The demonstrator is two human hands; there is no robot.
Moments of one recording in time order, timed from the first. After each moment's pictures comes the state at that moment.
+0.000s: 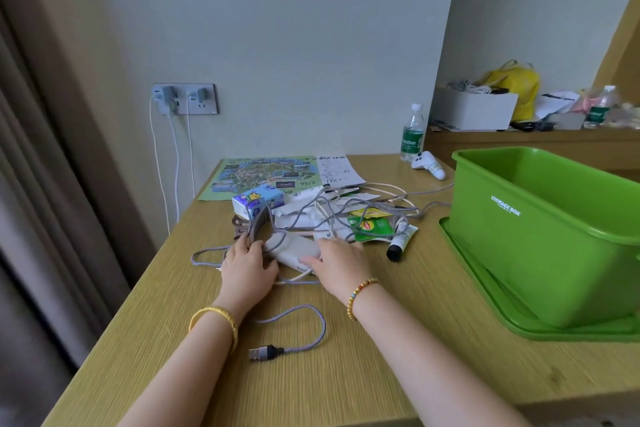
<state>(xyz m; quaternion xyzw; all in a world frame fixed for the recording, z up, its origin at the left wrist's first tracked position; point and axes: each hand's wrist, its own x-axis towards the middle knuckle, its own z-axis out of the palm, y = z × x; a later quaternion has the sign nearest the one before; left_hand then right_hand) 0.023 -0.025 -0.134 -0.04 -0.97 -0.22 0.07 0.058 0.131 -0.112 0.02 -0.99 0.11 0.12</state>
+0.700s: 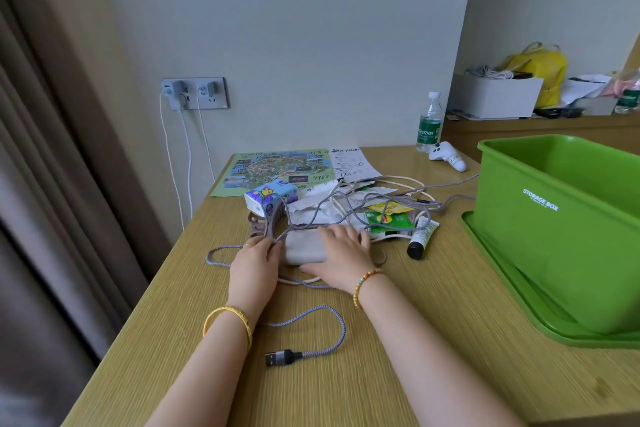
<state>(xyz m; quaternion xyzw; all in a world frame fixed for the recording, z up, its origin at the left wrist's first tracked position) 0.021 -0.031 -0.137 -0.05 -0.92 -0.34 0.16 0.021 0.125 -0.137 0.03 -0.98 0.13 0.11</state>
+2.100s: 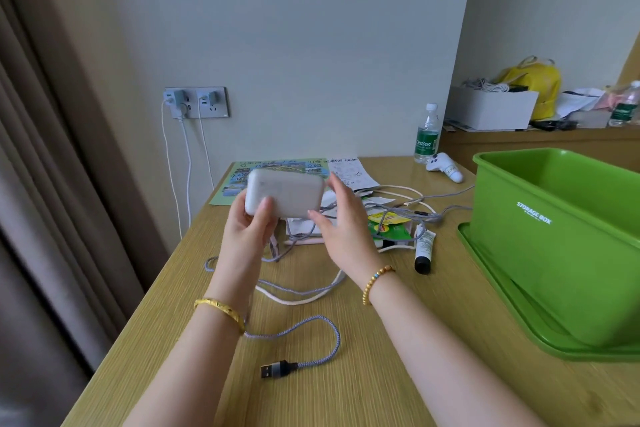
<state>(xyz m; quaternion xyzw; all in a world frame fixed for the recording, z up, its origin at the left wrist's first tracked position) 0.020 -0.030 -0.083 -0.16 -0.59 -0.78 0.12 0.040 0.119 -0.070 0.08 -0.85 0.42 0.29</state>
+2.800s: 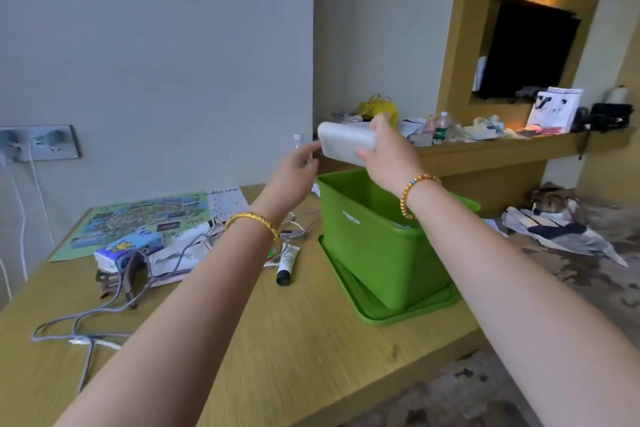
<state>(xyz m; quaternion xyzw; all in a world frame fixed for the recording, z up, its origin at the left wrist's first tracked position) 0.075 0.207 0.047 -0.36 -0.75 -0.55 0.07 0.160 0.337 0.078 -0.14 -0.90 0.21 0.37</state>
